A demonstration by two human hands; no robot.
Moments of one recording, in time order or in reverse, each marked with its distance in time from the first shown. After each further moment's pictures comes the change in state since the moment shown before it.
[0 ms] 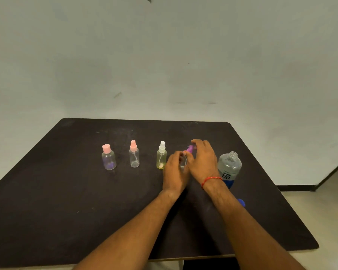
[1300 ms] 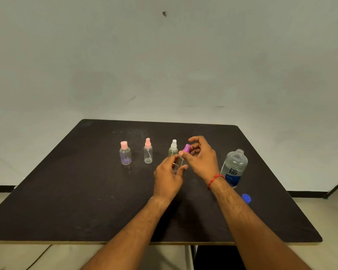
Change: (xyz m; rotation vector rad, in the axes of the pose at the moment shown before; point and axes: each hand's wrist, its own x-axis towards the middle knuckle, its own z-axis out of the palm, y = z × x) left_hand -0.041 0.009 -0.072 0.130 0.109 0.159; right_hand -0.033 -0.047 -0.016 0.486 -0.104 0.020
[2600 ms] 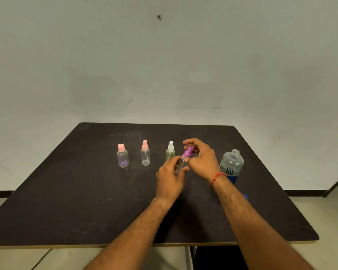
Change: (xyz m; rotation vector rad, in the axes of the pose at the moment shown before) left_hand -0.003 0.011 0.008 -0.021 -0.033 0.028; right_hand 0.000 -0.005 -0.018 -0.057 -0.125 0.025
